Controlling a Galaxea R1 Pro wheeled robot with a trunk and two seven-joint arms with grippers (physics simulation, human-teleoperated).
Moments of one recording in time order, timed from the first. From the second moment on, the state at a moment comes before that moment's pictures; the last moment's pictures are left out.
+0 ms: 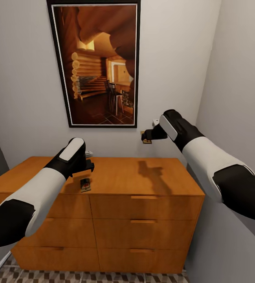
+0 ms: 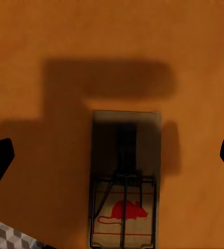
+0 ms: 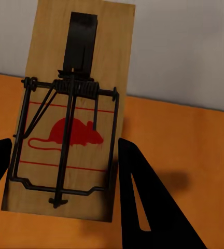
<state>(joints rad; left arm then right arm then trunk) -1.24 0.02 -0.33 -0.66 1.41 0.94 1.30 -1.53 0.07 0.40 -0.48 -0.50 1.01 -0.12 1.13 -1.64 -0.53</state>
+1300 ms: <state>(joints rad) -1.24 0.02 -0.33 -0.66 1.42 0.90 1.30 -1.53 0.07 0.40 -0.50 -0.50 1.03 -0.12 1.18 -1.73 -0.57</state>
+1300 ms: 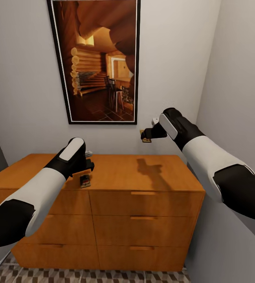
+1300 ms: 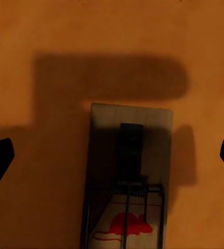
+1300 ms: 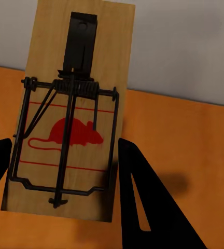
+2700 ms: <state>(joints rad) -1.24 0.02 -0.33 -0.66 1.42 0.87 1.30 -1.55 0.07 0.40 -0.48 -0.50 1.03 -0.12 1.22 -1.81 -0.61</state>
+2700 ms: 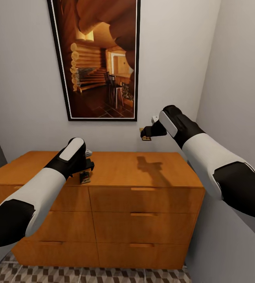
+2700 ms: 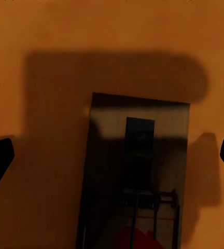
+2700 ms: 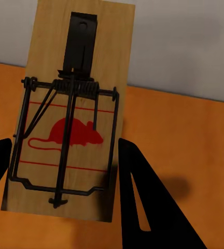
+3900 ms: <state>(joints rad) -1.24 0.02 -0.34 -0.67 1.41 0.88 1.30 -1.55 0.07 0.40 -0.48 -0.50 1.03 -0.12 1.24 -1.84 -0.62</state>
